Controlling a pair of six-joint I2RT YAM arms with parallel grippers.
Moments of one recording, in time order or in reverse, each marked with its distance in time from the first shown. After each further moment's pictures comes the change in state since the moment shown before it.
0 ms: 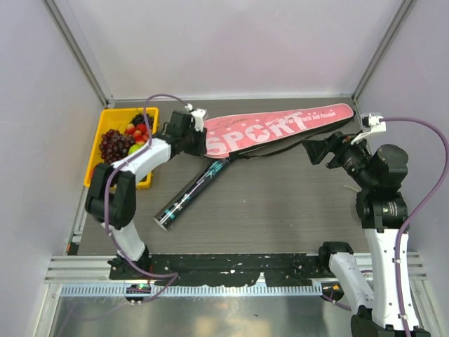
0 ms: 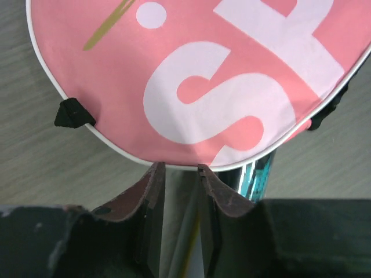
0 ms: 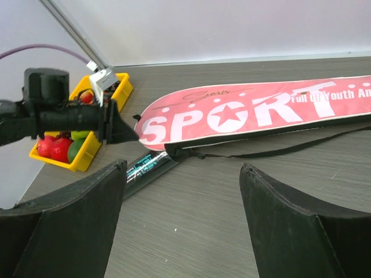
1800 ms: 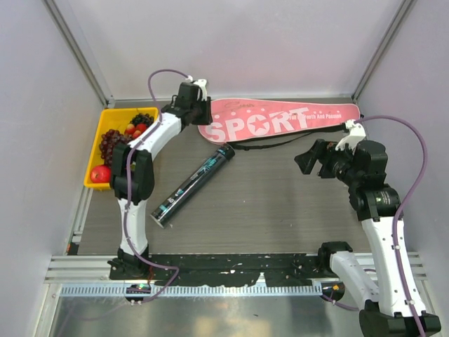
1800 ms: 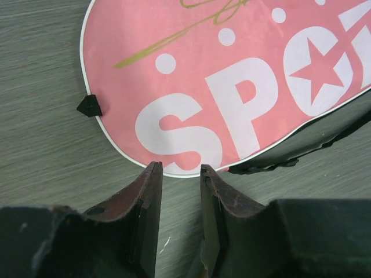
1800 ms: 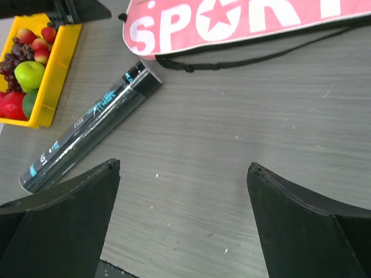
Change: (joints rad) left arm 0.026 0.398 0.591 -0.097 -0.097 -0.127; right arm 0.085 0.058 -0.021 -0.220 0.134 -0.063
